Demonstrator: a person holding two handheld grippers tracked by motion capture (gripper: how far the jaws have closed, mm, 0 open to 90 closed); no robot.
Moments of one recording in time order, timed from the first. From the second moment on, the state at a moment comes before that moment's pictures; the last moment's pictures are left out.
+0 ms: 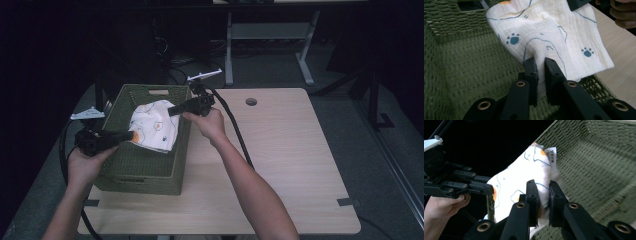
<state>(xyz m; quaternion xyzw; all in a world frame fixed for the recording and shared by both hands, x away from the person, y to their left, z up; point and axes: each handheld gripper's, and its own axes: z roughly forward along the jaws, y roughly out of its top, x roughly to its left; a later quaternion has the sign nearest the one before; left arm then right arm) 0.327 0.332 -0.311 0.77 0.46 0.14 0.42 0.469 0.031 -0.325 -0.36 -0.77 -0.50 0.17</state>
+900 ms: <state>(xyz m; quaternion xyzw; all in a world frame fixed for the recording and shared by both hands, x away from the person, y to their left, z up) 0.329 0.356 -0.341 0.77 0.51 0.15 0.35 0.480 0.073 -0.349 -0.36 -0.80 -0.46 0.16</state>
